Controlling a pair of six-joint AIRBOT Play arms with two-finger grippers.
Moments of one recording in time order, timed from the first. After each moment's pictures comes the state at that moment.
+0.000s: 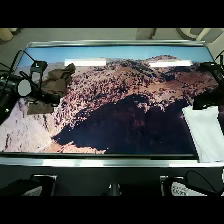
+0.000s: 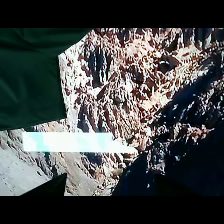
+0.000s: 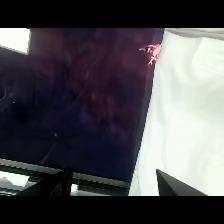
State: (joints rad) left arm -0.25 -1.23 1.30 1.77 -1.30 -1.76; right arm -0.26 -1.38 1.61 -1.56 1.71 1.05
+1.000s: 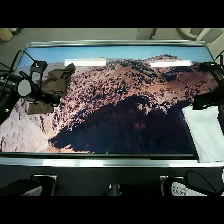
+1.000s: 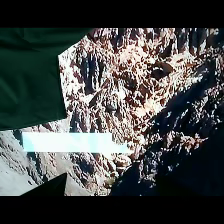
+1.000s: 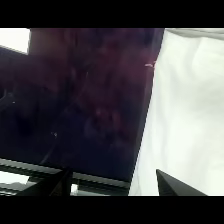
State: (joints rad) left arm -0.25 -1.23 1.30 1.77 -1.29 -1.77; right arm -0.26 -1.38 1.61 -1.56 1.71 1.05
